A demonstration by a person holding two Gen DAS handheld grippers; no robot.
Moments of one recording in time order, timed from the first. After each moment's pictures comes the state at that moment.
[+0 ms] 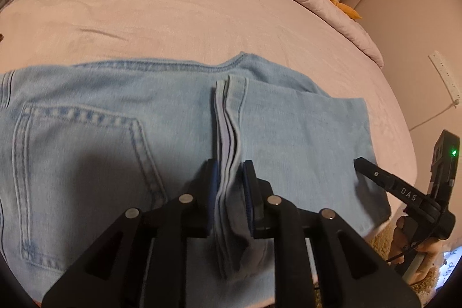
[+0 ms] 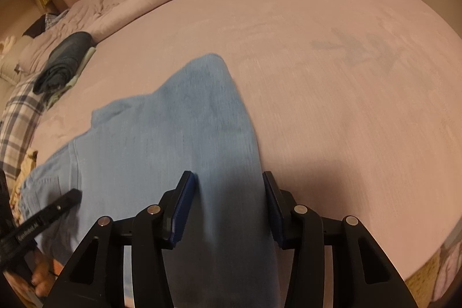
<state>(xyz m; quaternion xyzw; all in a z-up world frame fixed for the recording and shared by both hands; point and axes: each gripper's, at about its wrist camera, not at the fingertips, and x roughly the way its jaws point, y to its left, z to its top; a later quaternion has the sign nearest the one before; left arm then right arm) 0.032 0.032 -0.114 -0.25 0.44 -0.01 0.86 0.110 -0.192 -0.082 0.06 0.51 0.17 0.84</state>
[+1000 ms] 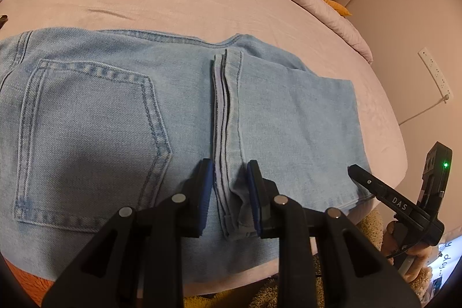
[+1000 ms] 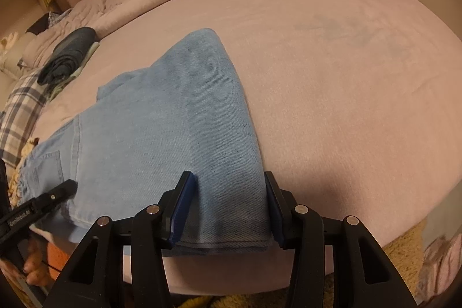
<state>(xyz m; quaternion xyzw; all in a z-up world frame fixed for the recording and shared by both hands) 0.003 0.029 -0.118 -0.26 0.44 -0.03 0.86 0.083 -0.201 -0.086 0.05 0.50 0.16 0.85</state>
